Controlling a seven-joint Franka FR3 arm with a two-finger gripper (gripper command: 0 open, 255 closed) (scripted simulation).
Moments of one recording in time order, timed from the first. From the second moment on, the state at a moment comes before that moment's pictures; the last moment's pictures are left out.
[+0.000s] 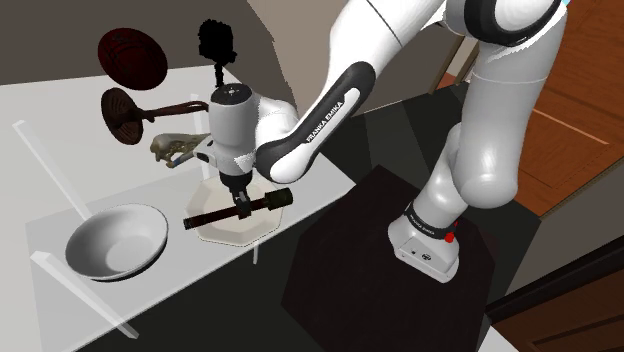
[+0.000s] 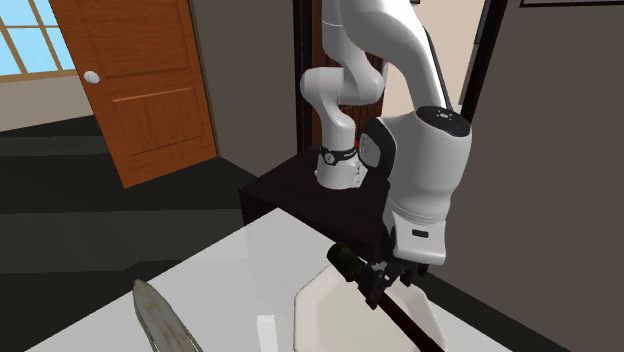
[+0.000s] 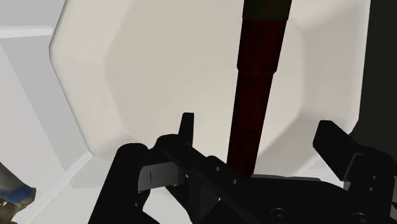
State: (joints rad) arm 0.41 0.32 0.27 -2.26 -0.29 2.56 -0.25
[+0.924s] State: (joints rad) arm 0.43 0.38 0.25 -2.26 -0.33 2.61 -0.22
